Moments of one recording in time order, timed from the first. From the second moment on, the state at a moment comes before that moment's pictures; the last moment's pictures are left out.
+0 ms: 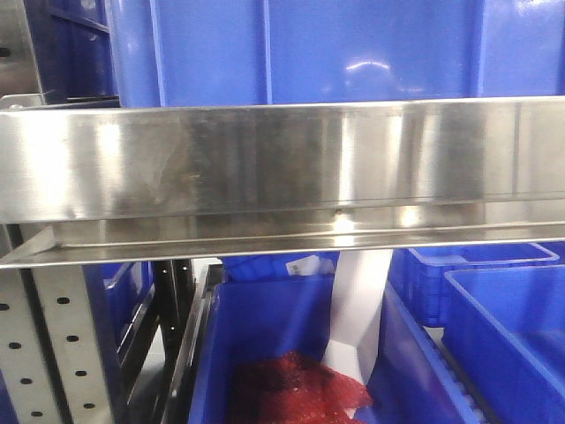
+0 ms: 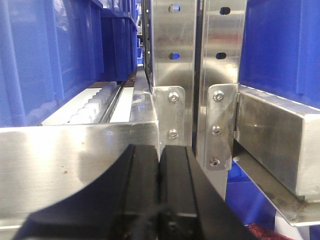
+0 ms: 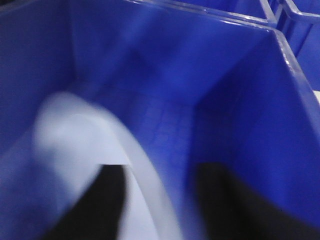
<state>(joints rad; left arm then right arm) -0.06 -0.02 0.03 -0.20 0.01 0.25 0.47 1.55 -1.52 -0.40 0.50 0.37</state>
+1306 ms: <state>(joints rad) -0.06 -0.02 0.03 -0.20 0.01 0.25 0.47 0.34 -0.60 -0.35 0.44 0.37</state>
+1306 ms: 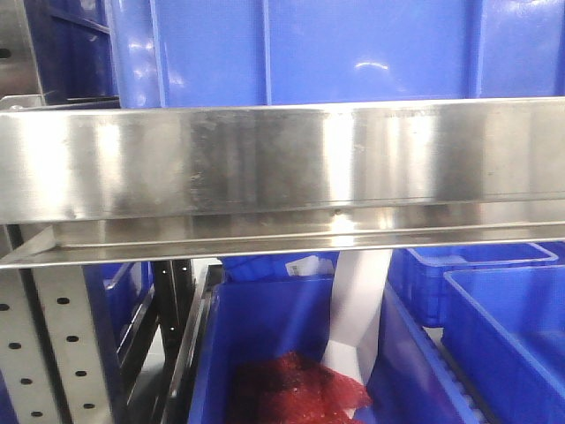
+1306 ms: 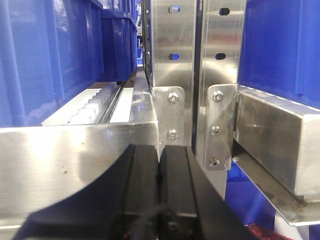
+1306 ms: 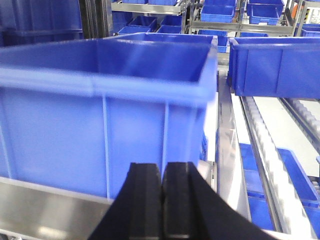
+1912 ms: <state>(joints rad) -0.06 -0.02 0.03 -0.20 0.01 0.25 0.47 0.28 -0.54 -0.35 0.44 0.37</state>
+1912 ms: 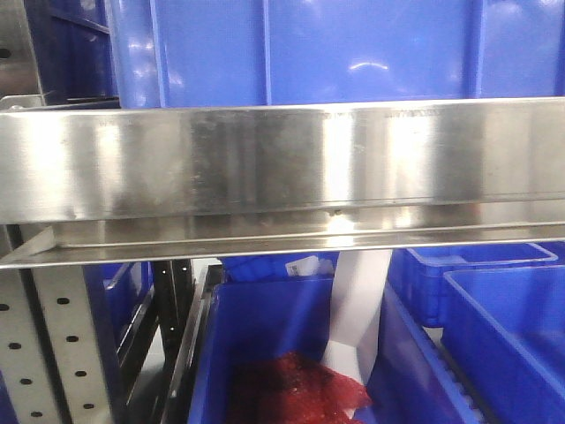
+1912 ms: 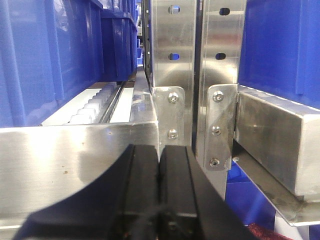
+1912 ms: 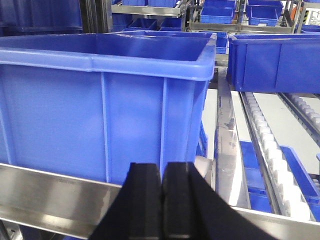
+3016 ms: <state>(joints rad) -0.06 -0.02 0.03 -0.20 0.01 0.25 0.07 -0.01 0.03 0.05 0.07 -0.01</state>
